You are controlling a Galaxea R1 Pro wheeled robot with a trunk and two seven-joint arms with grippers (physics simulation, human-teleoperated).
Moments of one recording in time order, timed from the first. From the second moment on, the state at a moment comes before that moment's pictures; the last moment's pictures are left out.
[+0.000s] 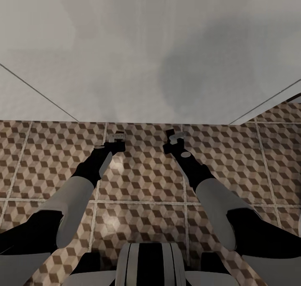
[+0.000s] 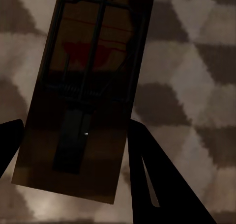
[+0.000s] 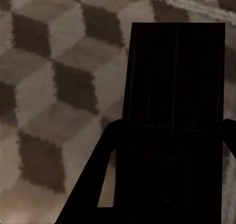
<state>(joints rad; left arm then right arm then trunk) -1.14 -0.09 -0.01 -0.57 0.03 0.32 0.00 -1.15 0.17 0.06 -0.45 0.28 0.01 0.03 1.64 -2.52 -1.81</state>
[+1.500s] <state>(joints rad) -1.14 -0.09 -0.01 -0.64 0.03 0.32 0.00 -1.15 0.17 0.10 -0.45 0.27 0.01 0.03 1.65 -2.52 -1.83</state>
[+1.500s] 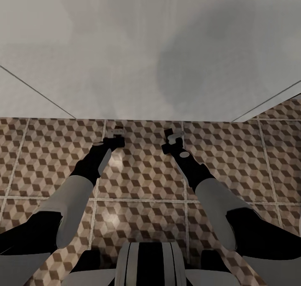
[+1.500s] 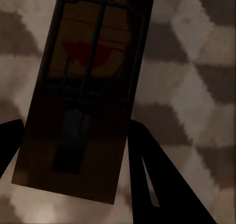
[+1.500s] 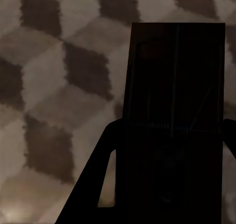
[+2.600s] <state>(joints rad) -1.14 -0.09 -0.01 -0.68 0.03 0.32 0.00 -1.19 0.17 0.11 -0.45 0.28 0.15 0.02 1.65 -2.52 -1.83</state>
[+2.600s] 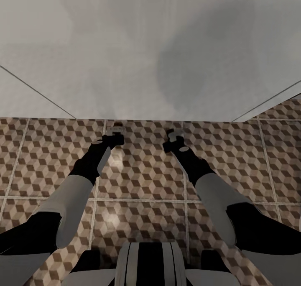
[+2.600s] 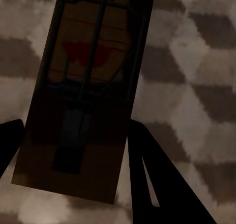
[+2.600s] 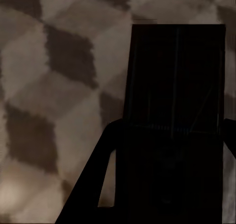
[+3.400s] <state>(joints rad) -1.11 -0.09 -0.01 -0.67 0.03 0.32 0.00 -1.19 0.17 0.11 -0.43 0.28 0.15 0.02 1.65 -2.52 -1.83</state>
